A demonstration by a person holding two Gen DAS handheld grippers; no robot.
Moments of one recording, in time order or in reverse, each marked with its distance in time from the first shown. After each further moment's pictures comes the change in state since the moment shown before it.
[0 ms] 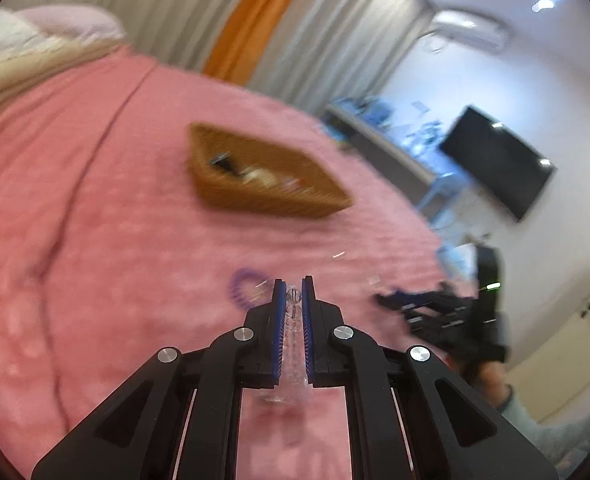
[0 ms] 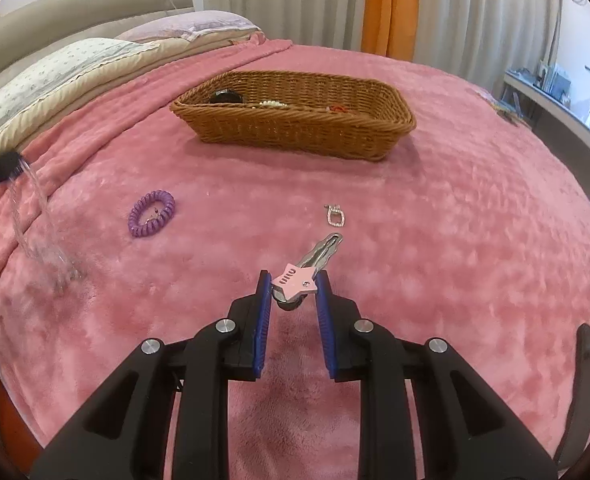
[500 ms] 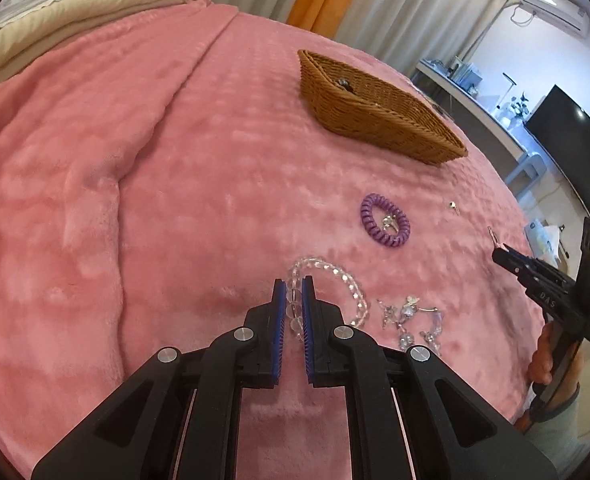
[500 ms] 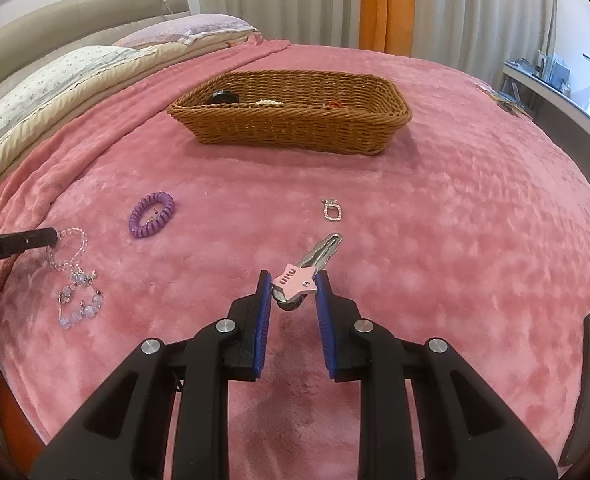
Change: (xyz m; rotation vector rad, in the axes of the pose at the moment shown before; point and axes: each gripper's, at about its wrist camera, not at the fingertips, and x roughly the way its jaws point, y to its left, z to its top) left arm 0.019 0.049 -0.029 -0.081 0.137 0.264; right arm -0.004 -0.006 -0.002 0.026 -0.006 0.024
